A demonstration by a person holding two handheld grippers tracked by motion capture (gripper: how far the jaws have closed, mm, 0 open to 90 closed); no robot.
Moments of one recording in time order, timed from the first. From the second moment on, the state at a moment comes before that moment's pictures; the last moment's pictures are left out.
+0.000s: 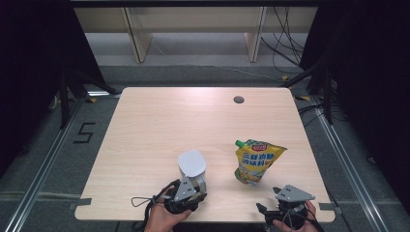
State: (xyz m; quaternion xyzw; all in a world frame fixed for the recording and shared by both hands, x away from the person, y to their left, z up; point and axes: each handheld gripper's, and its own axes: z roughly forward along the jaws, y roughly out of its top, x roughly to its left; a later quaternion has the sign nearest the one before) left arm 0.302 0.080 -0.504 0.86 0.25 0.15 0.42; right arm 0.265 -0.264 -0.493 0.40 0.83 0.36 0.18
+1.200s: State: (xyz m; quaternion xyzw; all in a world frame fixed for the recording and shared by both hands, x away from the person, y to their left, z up) left arm 0.310 0.161 -0.497 0.84 0.31 0.15 0.43; right arm 0.266 -0.263 -0.495 0.38 0.84 0.35 0.18
